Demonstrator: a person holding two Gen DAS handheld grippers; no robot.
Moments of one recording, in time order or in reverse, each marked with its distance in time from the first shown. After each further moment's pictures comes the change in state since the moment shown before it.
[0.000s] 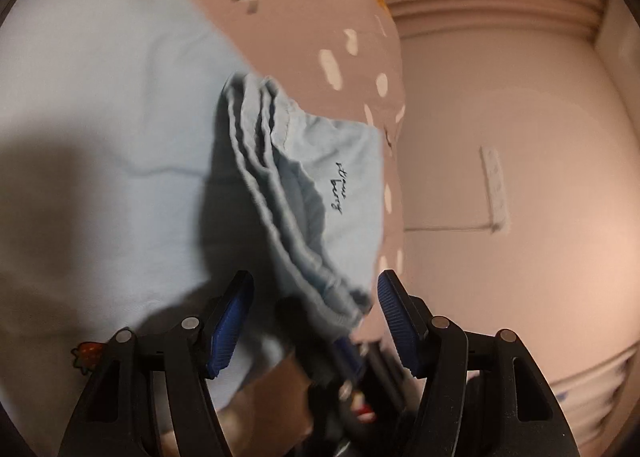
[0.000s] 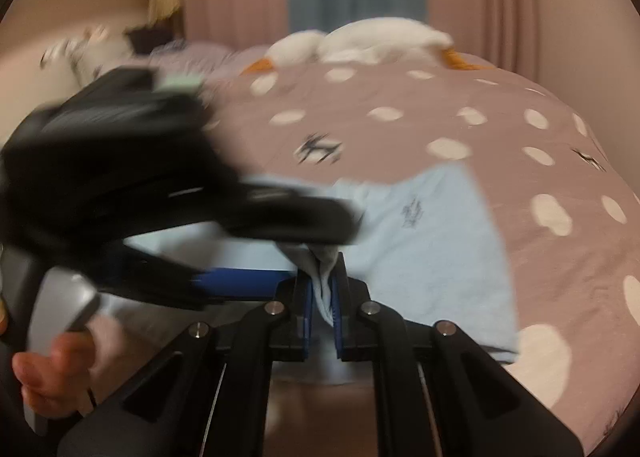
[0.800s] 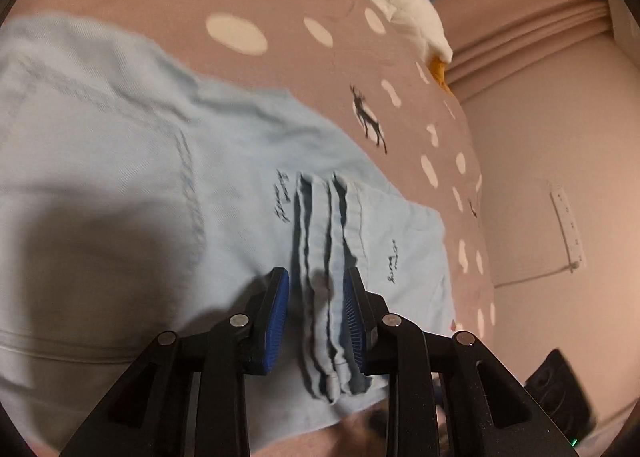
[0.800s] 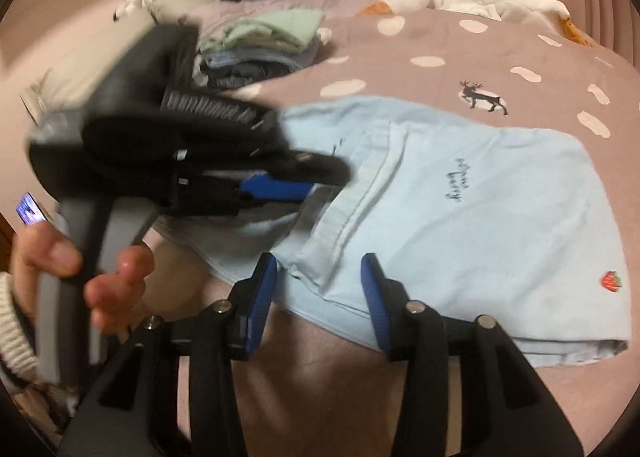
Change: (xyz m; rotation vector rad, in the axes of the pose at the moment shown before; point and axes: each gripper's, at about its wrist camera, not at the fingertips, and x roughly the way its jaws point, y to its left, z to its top) left arm -0.135 0.016 0.001 0.132 -0.310 0.379; right arm -0.004 0.033 -0.005 0.013 0.149 0.379
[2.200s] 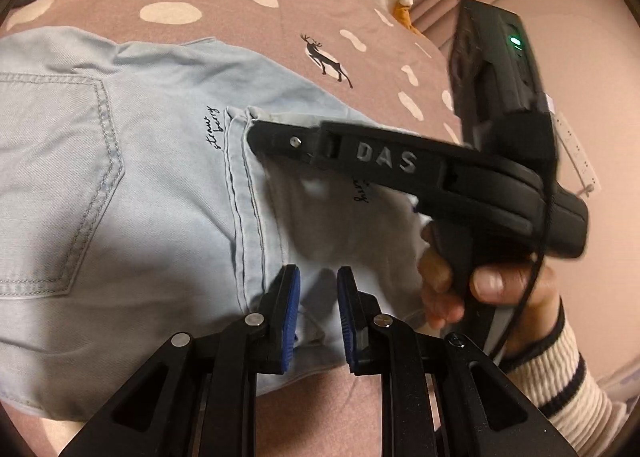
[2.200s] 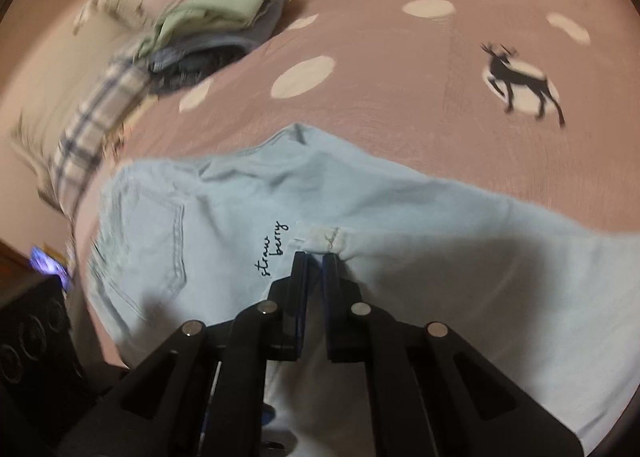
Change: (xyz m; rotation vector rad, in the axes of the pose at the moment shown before) left arm 0.034 -0.029 -0.029 0.221 0.095 0.037; right arm 0.123 -0.027 0.099 0.136 0.245 0.045
